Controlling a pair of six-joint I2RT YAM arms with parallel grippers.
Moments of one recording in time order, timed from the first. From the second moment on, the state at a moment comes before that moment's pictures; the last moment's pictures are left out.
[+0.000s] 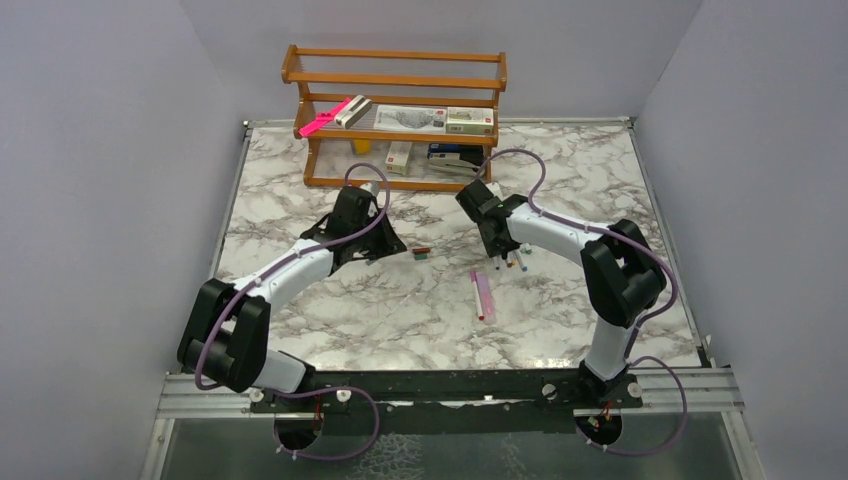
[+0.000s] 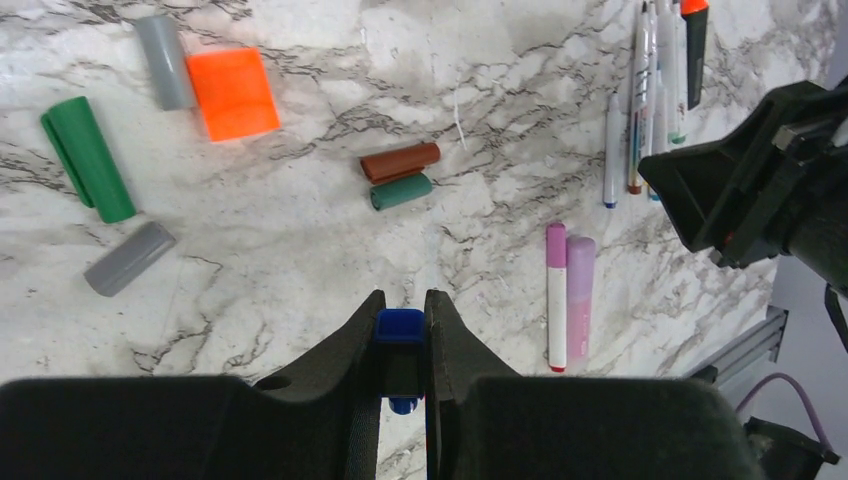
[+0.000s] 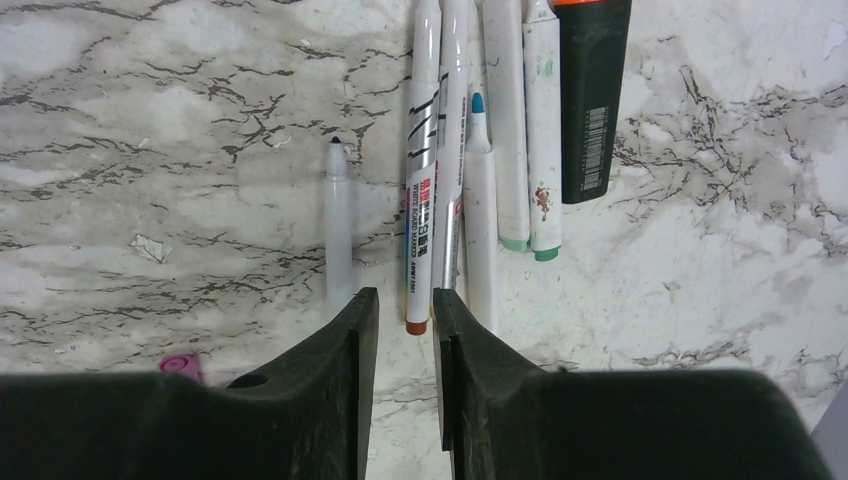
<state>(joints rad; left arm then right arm) -0.43 1.39 0.80 -0.18 0.26 -0.70 0.64 1.83 1.25 -0.69 0.48 0.32</state>
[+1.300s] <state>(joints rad) -0.38 1.57 0.94 -0.29 0.07 -0.56 0.64 1.38 0.90 -0.60 0.01 0.39</state>
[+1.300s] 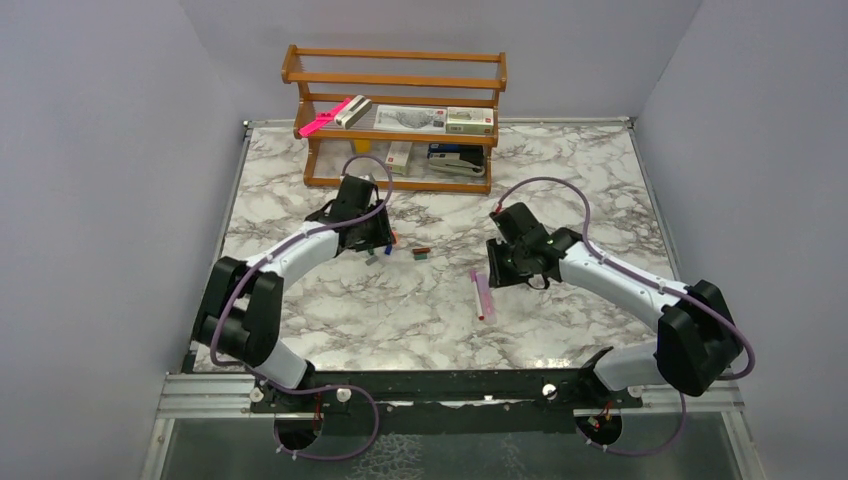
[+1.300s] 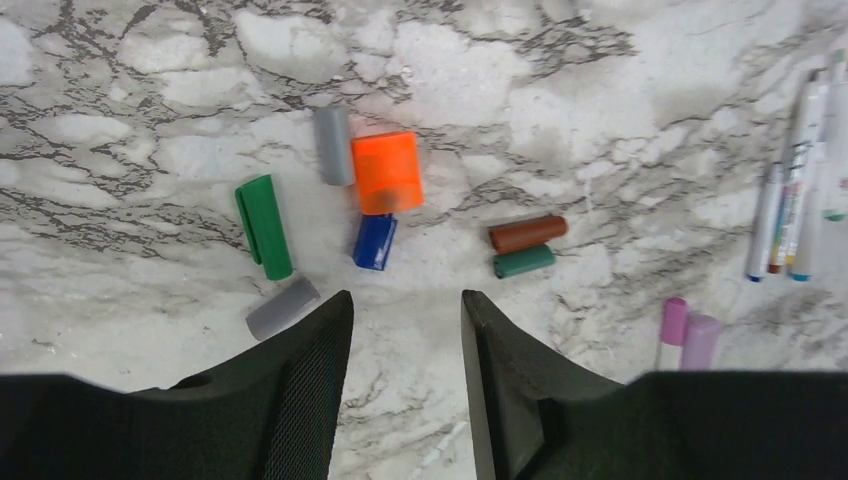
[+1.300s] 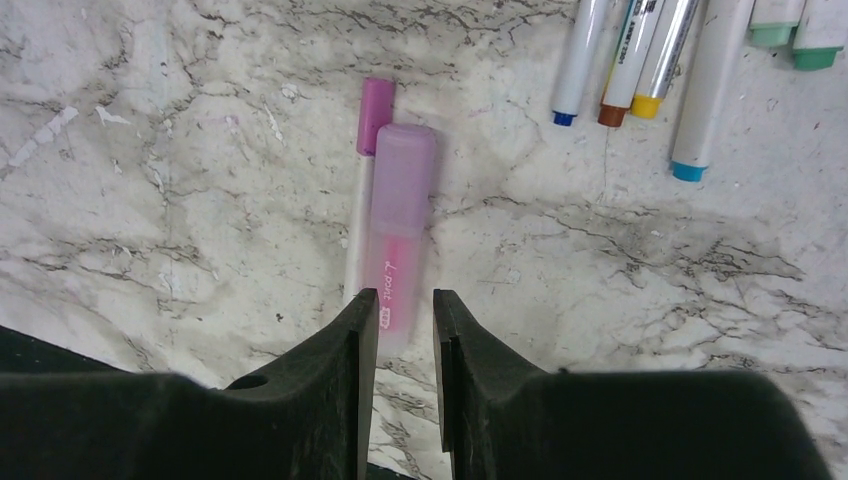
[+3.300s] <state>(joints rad) -0.39 1.01 0.55 0.08 0.68 -0.90 0.64 1.30 0.91 -0.43 -0.30 0.54</state>
